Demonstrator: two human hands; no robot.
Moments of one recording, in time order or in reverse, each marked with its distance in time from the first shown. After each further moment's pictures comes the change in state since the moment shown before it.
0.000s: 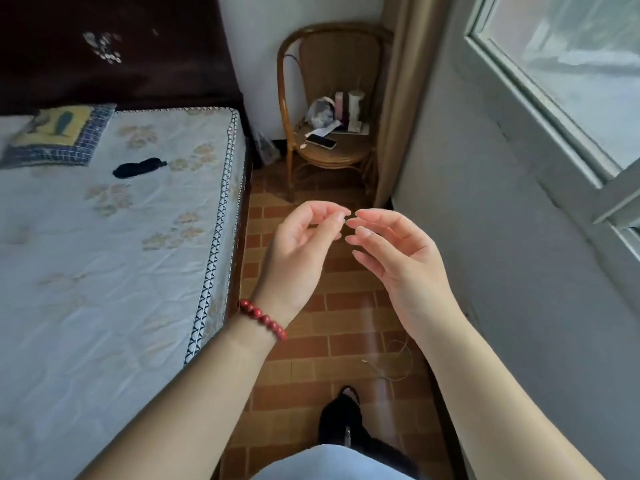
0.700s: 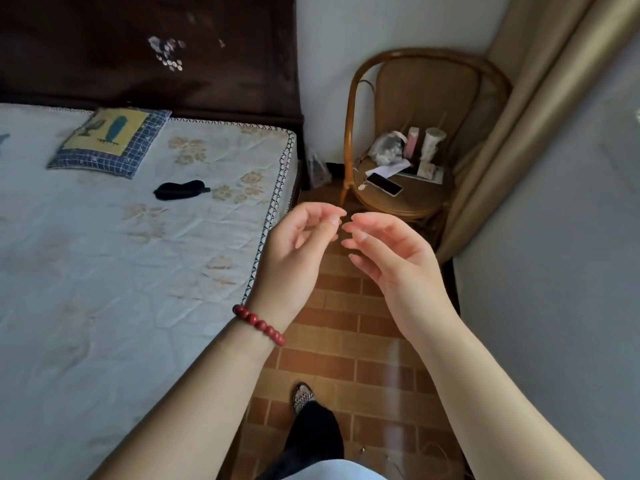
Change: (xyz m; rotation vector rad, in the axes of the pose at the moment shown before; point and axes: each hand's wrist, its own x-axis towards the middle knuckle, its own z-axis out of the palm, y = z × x) left_hand 0.285 -0.021 -0.120 -0.022 0.242 -0.014; right_hand 0.325 0.027 0.107 0.076 -0.228 0.093
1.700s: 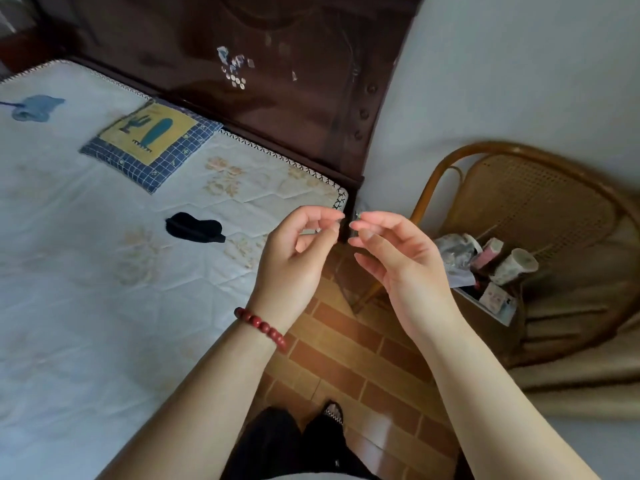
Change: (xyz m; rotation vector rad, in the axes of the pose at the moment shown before) left_hand 0.391 -0.028 -0.039 0.038 0.398 -0.060; right_hand 0.443 -0.017 0.027 -0.067 -0.285 0.130
